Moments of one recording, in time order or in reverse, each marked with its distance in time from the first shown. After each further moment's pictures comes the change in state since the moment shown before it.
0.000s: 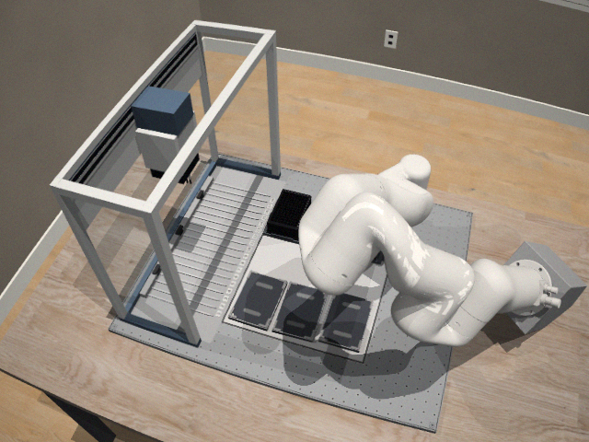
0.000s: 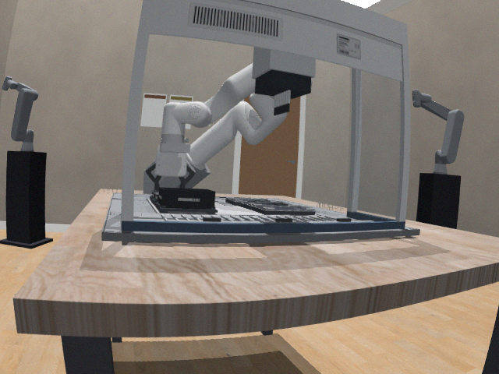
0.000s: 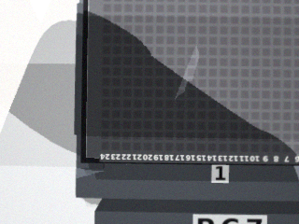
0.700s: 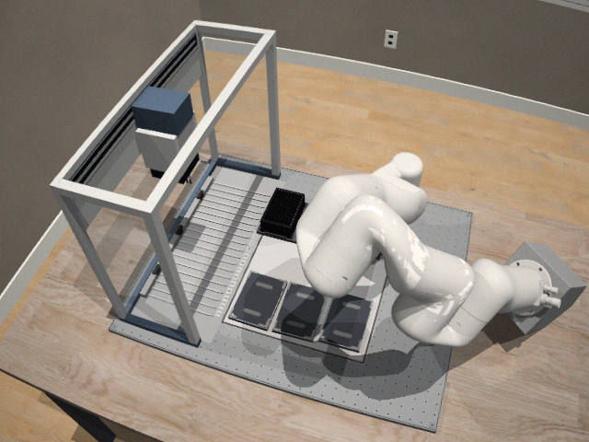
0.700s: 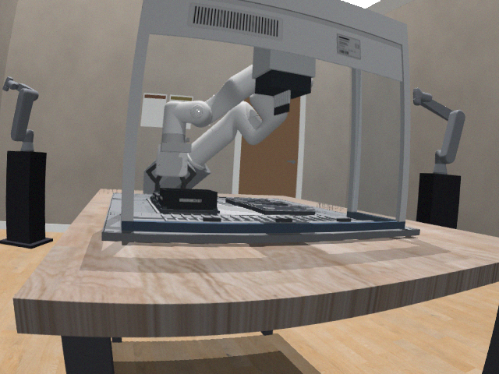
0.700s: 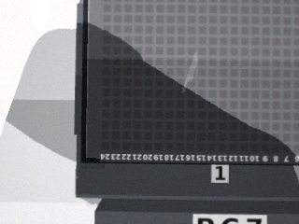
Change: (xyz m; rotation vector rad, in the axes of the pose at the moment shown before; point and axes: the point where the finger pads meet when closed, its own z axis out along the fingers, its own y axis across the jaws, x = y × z) arm 0.018 0.000 0.000 0.000 0.001 -0.001
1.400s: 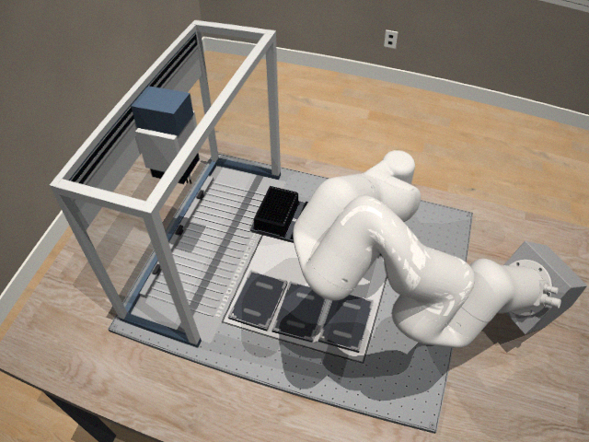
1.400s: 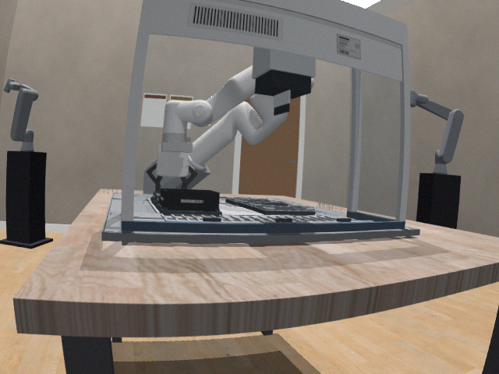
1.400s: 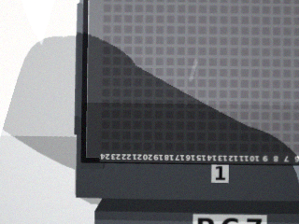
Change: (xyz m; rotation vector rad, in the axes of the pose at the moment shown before) arm 0.018 0.000 0.000 0.000 0.000 0.000
